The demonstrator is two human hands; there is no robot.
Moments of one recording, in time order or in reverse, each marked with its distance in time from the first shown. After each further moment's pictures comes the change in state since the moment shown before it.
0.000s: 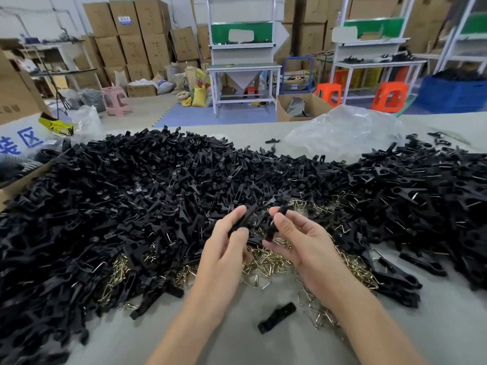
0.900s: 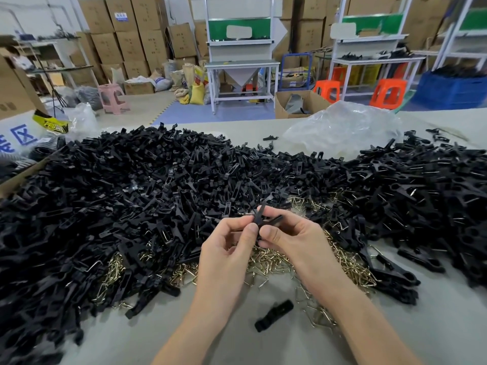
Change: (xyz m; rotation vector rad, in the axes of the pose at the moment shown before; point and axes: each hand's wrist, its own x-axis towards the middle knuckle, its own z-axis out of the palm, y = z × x) left_hand -0.001 -0.002 0.014 -0.157 0.078 0.057; right_hand -0.007 -0.004 0.007 -0.167 -0.023 -0.055
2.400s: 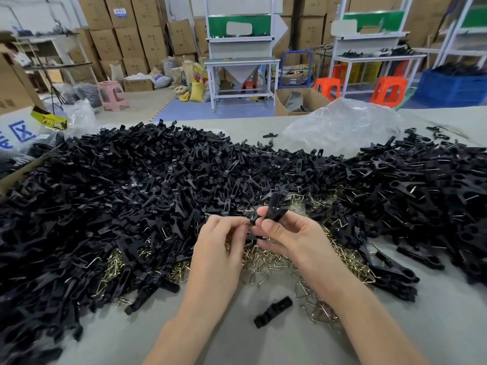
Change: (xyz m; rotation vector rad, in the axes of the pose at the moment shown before) left_hand 0.008 -0.013 -0.014 0.623 0.023 0.268; right_hand 0.004 0.006 -0.006 0.028 -0.045 0.047
